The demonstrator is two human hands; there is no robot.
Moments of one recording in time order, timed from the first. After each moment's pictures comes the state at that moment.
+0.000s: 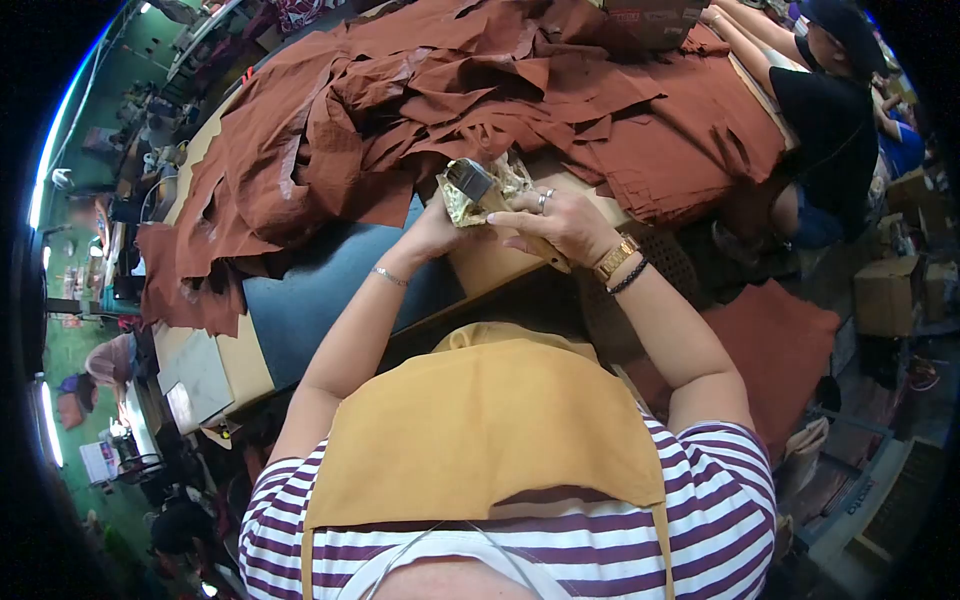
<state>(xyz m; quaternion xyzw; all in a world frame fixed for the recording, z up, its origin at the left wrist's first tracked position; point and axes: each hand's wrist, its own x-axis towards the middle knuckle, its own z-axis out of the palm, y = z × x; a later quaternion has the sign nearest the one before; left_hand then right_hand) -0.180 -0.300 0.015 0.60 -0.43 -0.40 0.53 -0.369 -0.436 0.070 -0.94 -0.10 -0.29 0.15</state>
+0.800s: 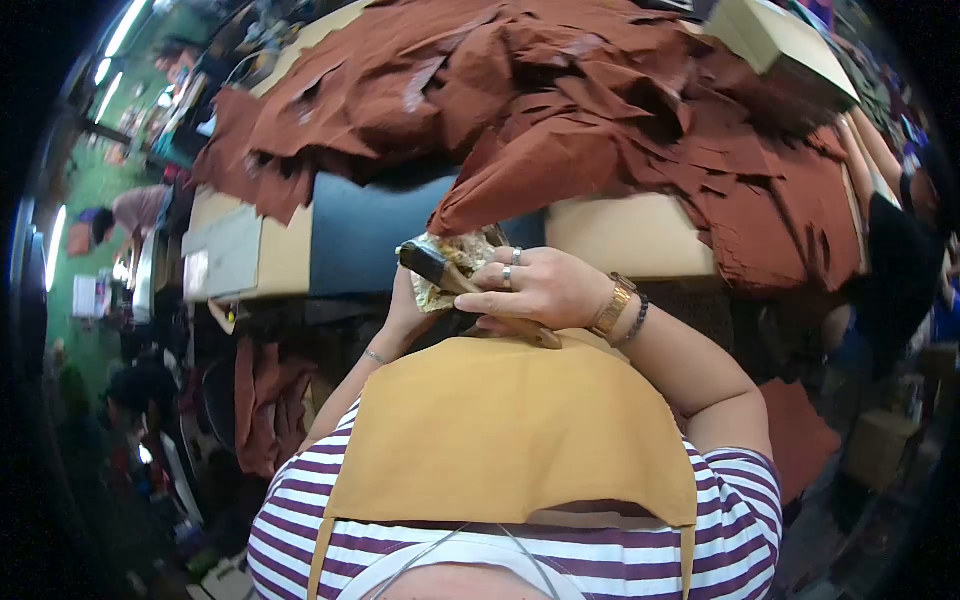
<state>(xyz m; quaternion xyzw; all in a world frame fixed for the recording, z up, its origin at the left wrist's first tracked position) -0.228 -0.083 0.018 0.73 -0.25 -0.17 0.62 -0.310 -0.315 0.106 -0.83 -0.41 -0.24 0.30</state>
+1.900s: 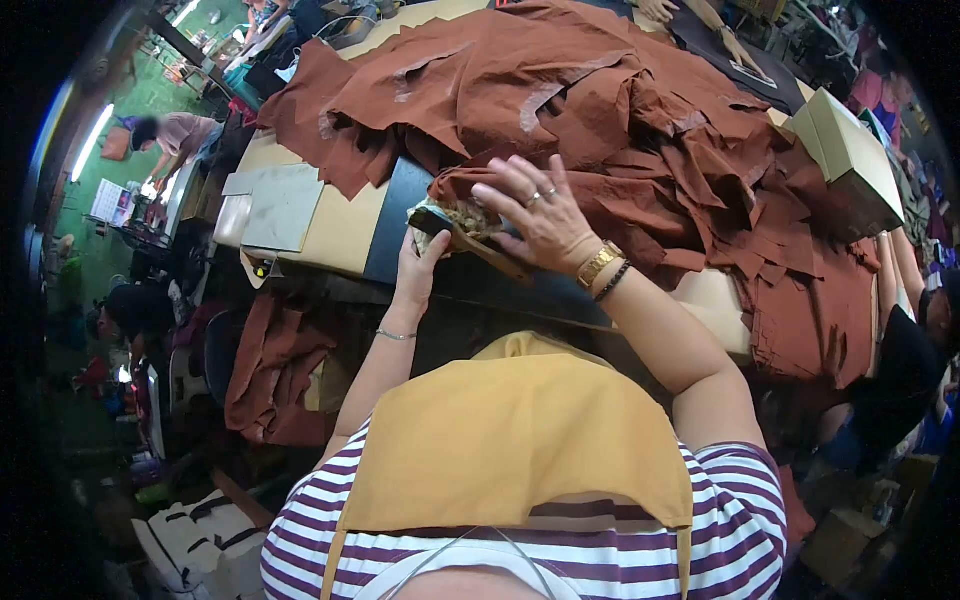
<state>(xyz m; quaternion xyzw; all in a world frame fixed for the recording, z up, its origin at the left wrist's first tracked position) -0.169 -0.034 0.049 0.65 -0.06 -0.06 0.76 -0.180 -0.265 0.082 -0.90 -0.30 -0.31 0.12</state>
